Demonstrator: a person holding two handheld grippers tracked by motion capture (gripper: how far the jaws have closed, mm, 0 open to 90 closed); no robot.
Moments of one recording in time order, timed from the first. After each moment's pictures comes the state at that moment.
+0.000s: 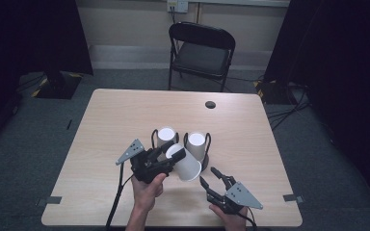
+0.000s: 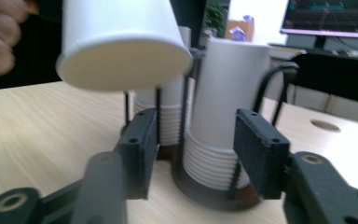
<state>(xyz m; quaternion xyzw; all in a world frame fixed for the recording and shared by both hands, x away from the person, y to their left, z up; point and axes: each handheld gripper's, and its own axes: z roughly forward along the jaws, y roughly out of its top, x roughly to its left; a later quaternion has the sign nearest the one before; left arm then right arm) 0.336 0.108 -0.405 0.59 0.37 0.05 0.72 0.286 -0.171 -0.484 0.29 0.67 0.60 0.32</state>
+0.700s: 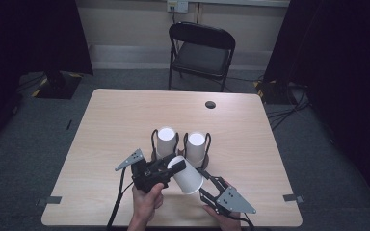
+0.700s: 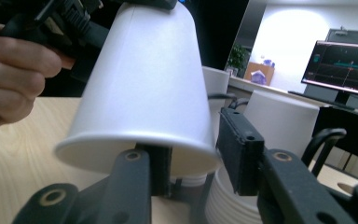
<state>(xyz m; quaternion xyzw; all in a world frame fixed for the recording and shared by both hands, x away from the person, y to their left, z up) 0.325 0.109 -0.429 0.58 0.38 -0.03 0.72 0.284 -0.151 -0.481 0.19 0.66 0.64 0.35</state>
